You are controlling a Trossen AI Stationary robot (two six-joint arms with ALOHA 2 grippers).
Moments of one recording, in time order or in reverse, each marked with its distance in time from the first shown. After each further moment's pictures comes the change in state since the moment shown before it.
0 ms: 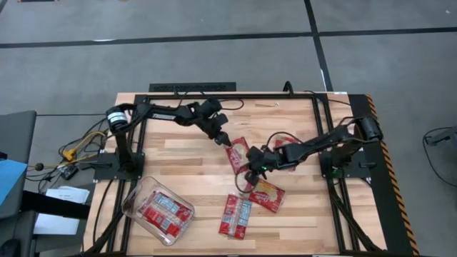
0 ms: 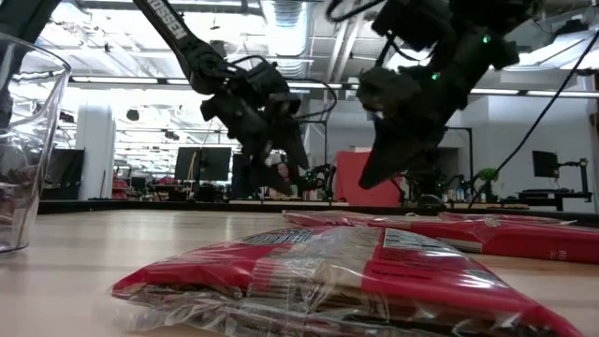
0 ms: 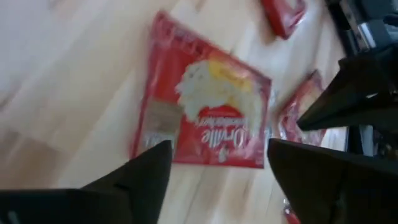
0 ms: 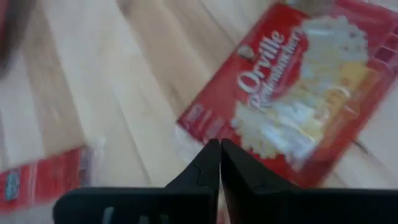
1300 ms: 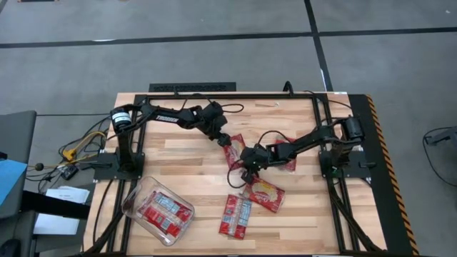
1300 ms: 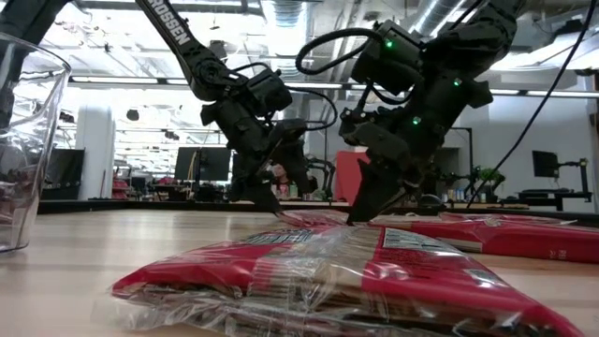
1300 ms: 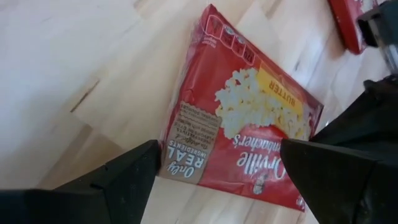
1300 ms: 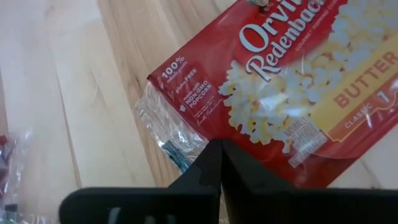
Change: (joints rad) left arm -0.037 0.037 -0.015 0.005 -0.185 -0.027; right arm -0.107 0.175 0.003 0.112 -0.046 -0.249
